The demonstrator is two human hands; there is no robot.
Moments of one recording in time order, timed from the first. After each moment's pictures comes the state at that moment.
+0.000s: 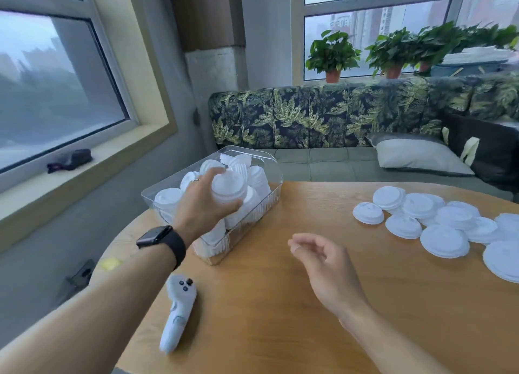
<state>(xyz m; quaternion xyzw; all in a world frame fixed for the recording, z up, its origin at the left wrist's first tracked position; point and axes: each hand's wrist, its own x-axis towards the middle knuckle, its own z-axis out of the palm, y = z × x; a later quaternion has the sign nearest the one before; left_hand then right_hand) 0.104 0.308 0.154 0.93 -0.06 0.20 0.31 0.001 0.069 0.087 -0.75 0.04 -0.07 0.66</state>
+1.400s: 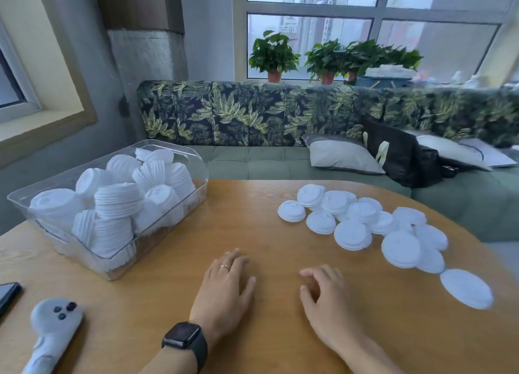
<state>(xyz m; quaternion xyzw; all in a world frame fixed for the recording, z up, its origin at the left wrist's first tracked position) 0.049 0.130 -0.002 0.96 -0.18 0.05 0.23 -0.016 -0.082 -0.001 -0.94 0.08 -0.14 0.30</state>
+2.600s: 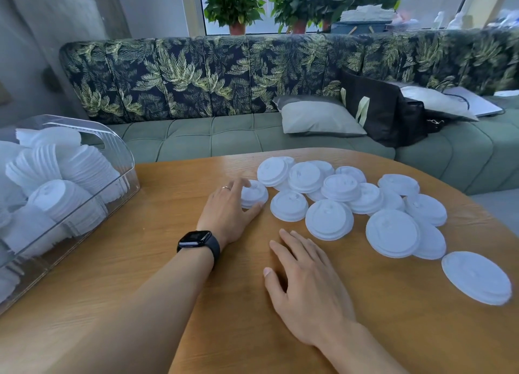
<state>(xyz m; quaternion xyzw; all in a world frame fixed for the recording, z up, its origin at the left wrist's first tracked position) 0.222 -0.011 -0.006 0.94 -0.23 0.07 0.23 0.033 -0.134 0.001 -0.98 0.02 -0.06 0.17</state>
